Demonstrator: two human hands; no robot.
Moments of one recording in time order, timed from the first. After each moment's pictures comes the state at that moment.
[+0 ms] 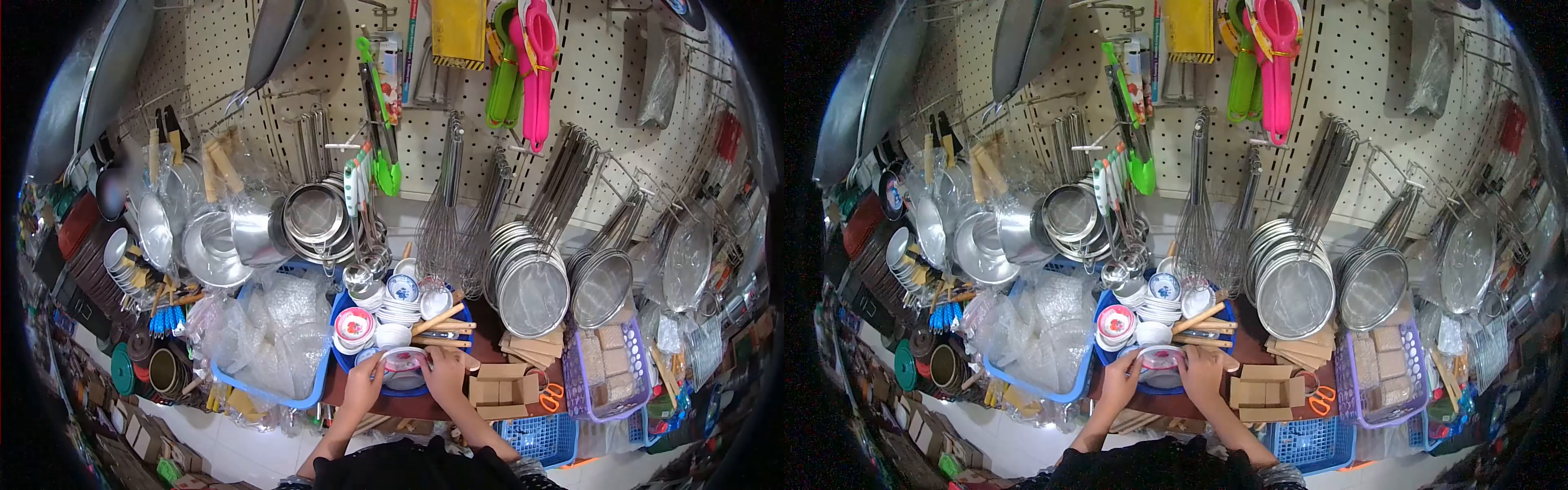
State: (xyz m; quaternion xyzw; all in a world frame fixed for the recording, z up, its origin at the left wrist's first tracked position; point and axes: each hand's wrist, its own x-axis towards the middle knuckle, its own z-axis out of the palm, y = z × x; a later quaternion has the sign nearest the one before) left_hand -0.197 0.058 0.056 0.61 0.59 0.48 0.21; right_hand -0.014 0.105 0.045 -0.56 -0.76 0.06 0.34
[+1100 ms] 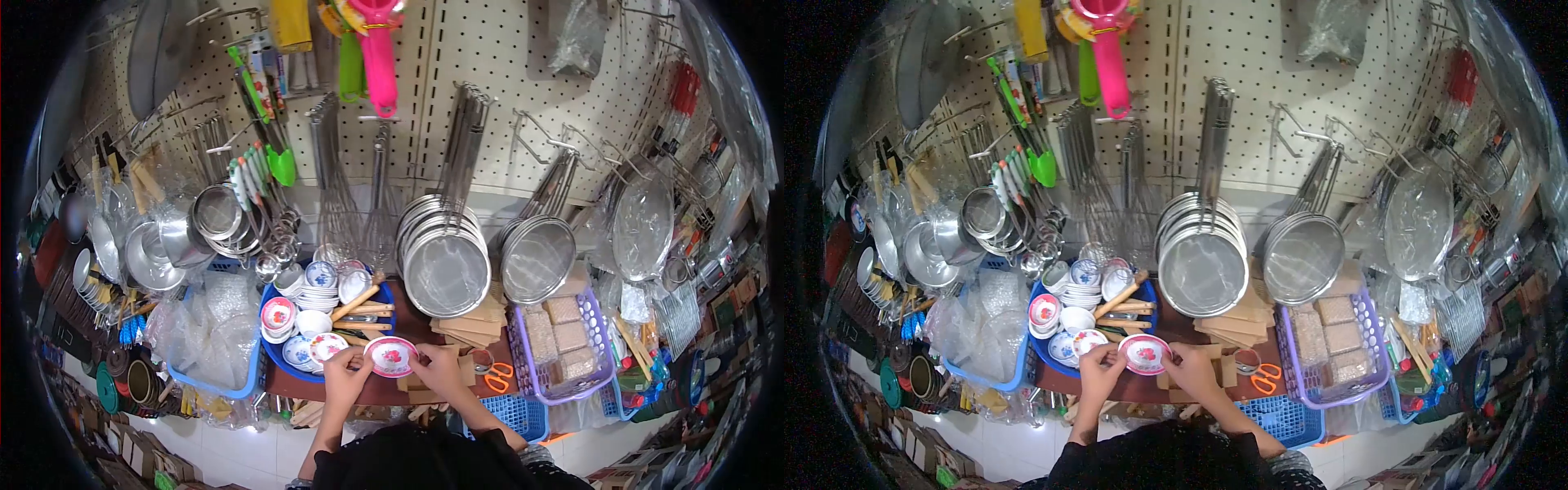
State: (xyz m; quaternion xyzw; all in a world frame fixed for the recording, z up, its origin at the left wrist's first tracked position) left_hand -0.062 0.053 0.092 0.55 0.58 0.52 0.31; right_hand 0.138 0.073 0.099 -0.52 -0.69 0.29 0.41
